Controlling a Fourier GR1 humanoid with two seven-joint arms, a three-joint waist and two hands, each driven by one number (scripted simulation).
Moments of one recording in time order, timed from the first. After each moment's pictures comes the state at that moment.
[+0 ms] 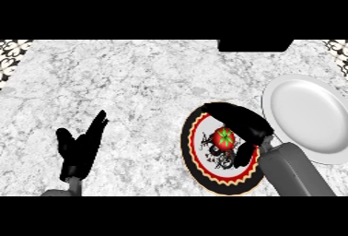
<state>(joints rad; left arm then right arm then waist) 0.00 0.17 -0.12 -1.43 0.16 0.10 0.19 -0.37 -0.27 0.34 -1.36 0.81 0.45 -0.08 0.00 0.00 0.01</state>
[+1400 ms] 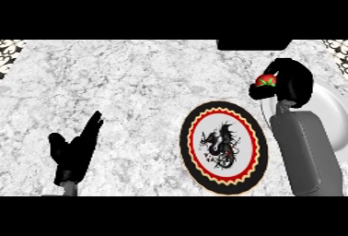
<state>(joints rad) 0.03 0.15 -0.09 -1.49 0.13 0.09 0.19 -0.58 -0.15 -0.12 -1.18 1.13 -0.19 0.56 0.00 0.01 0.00</state>
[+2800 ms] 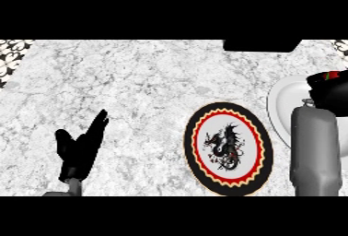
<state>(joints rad) 0.01 0.14 -0.10 -1.48 0.13 0.06 0.21 -0.66 -0.01 -0.61 -1.18 2.17 -0.71 1.20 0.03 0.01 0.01</state>
